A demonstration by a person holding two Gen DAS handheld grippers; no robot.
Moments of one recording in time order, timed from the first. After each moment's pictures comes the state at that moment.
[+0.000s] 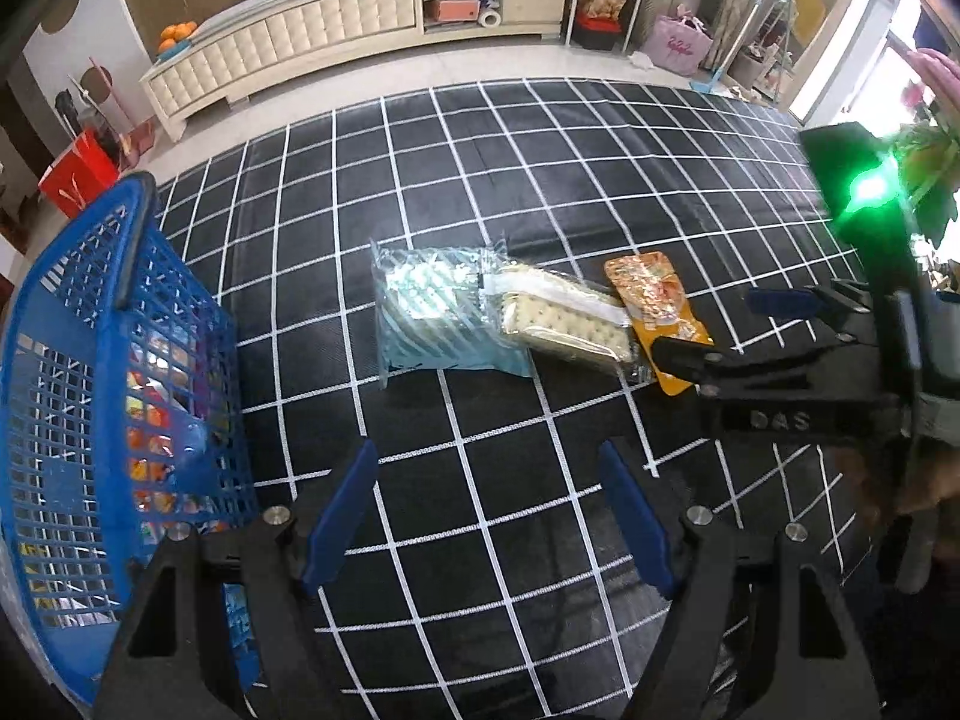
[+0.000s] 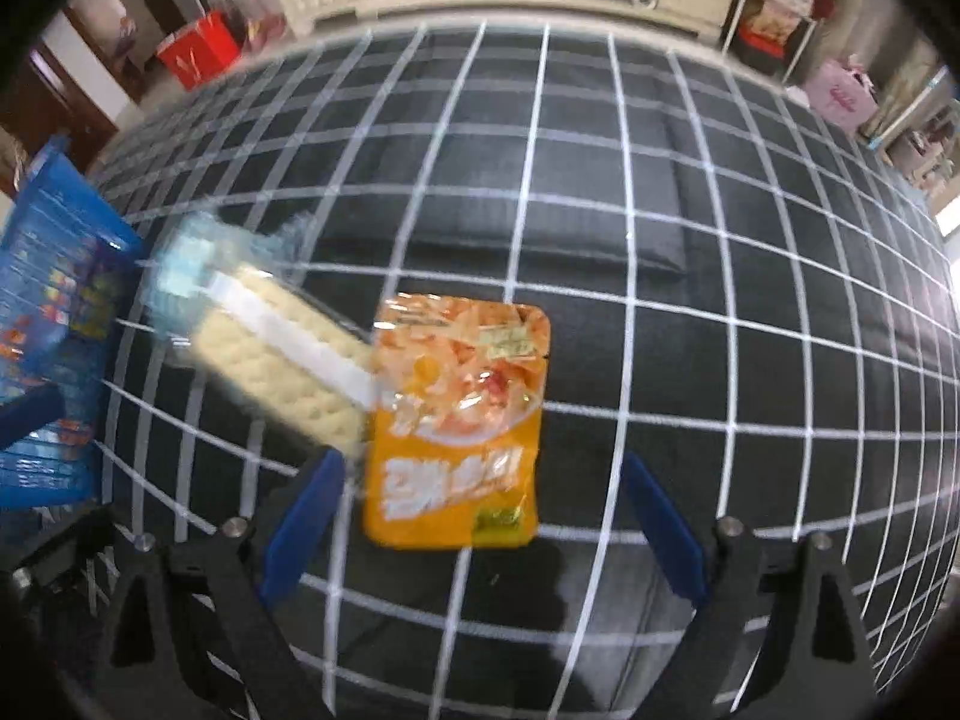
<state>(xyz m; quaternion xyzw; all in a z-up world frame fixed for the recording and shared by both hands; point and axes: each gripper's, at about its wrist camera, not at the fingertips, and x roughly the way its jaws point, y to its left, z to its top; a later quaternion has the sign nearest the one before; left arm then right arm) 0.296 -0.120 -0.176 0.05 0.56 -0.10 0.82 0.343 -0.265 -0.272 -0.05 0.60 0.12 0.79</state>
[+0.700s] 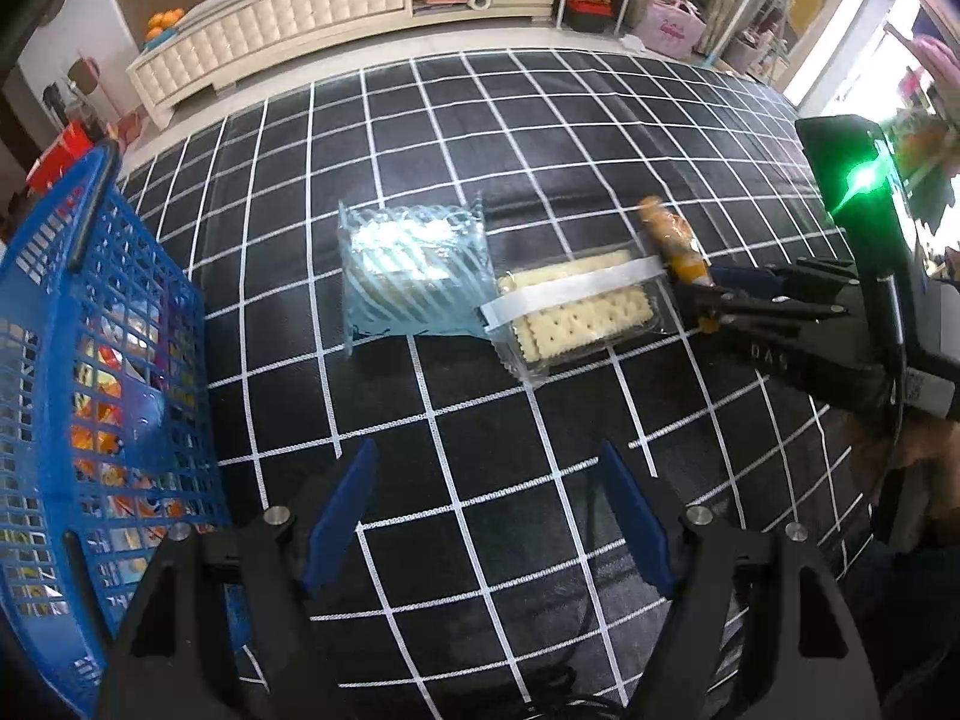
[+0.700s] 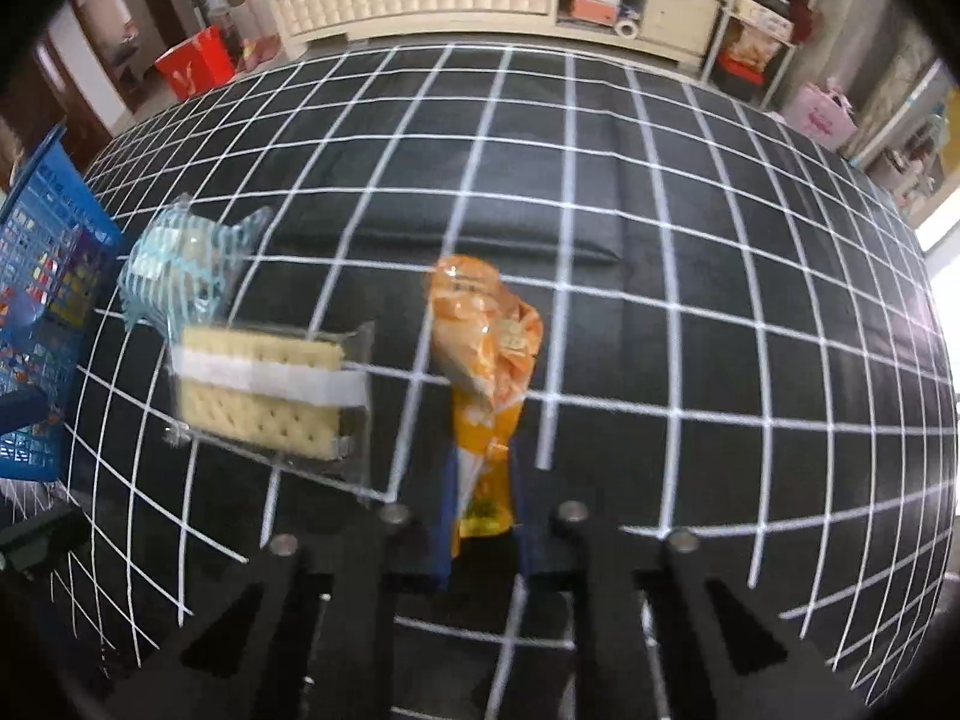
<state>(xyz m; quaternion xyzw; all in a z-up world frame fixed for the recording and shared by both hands) 0.288 -0.134 -0.194 0.05 0.57 -0.12 0.81 0.298 -0.293 -0.262 -0.03 0.55 0.11 0.83</state>
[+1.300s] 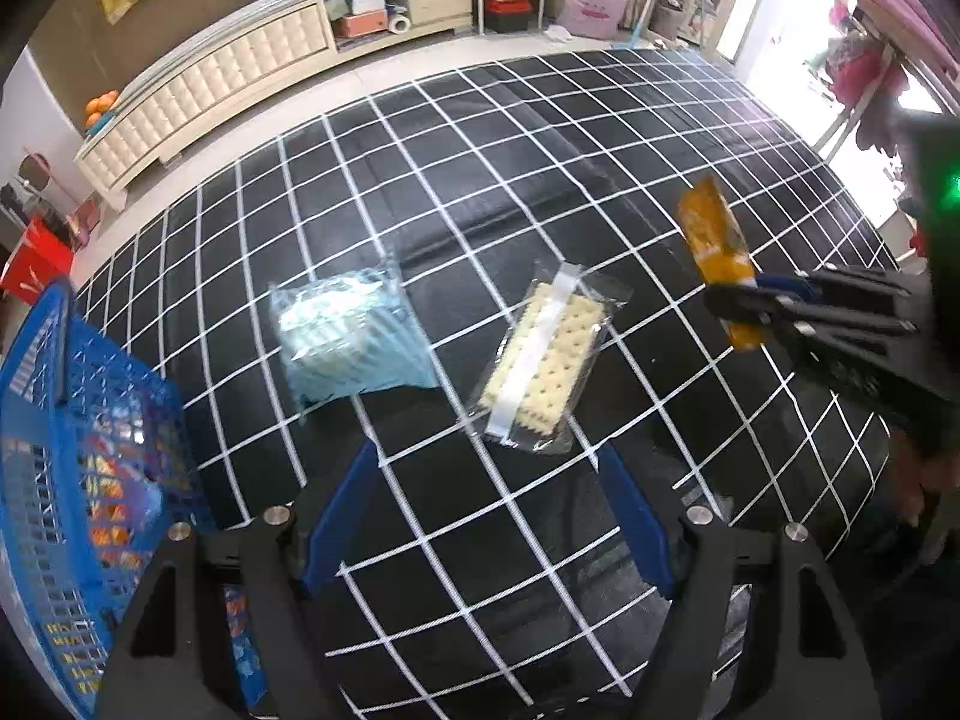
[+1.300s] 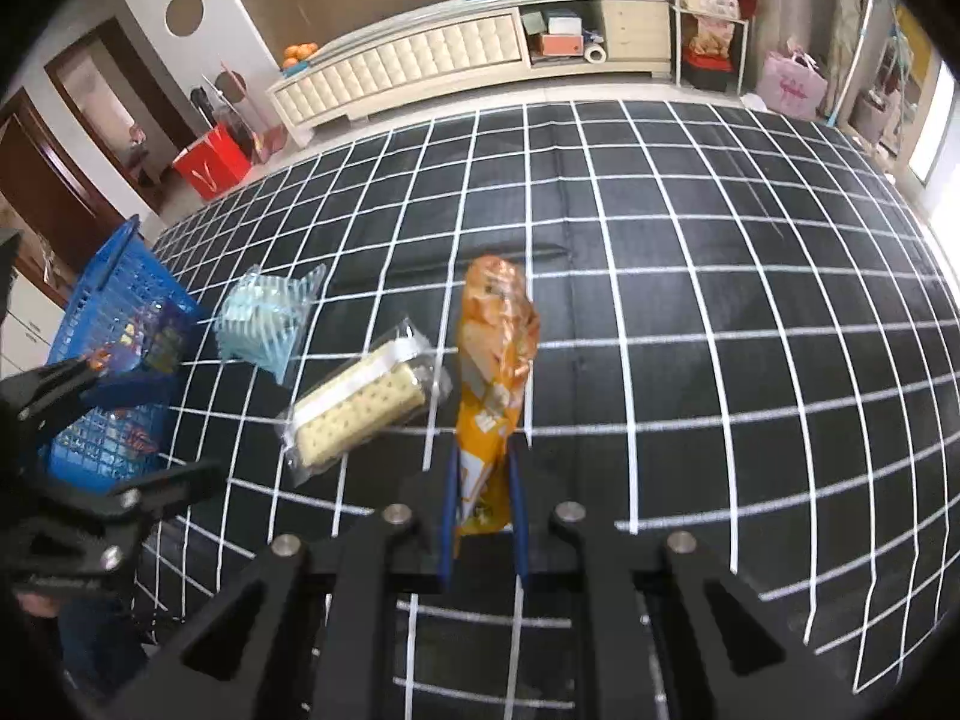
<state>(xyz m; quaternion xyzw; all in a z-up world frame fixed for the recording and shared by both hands) 0.293 -0.173 -0.180 0.13 0.55 -0.19 0.80 0.238 -0.334 -0.219 0.07 0.49 0.12 0.86</state>
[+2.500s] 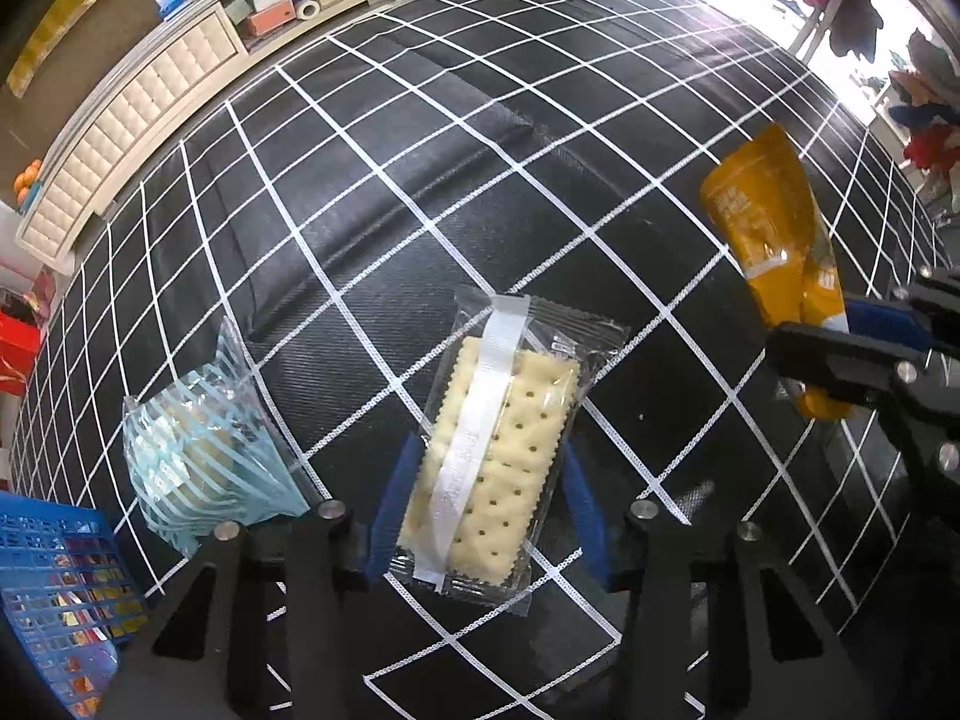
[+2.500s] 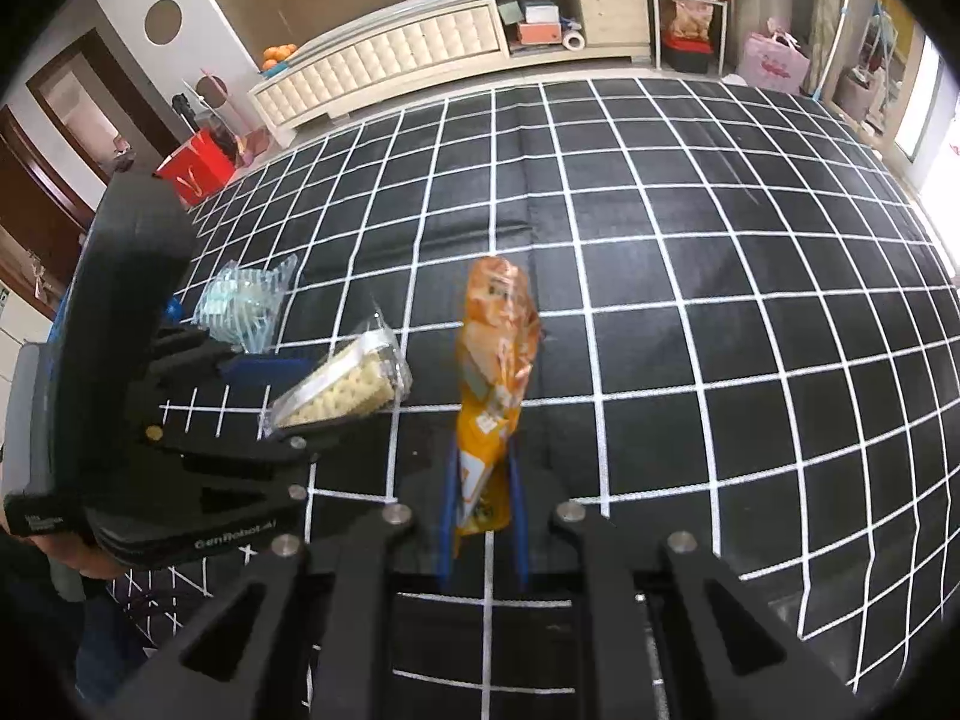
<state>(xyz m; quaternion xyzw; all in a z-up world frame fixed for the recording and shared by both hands) 0.339 -0.247 -0.244 0.21 0.57 -0.24 0.76 0.250 -0.346 -0.229 0.08 0.51 0.10 0.85</state>
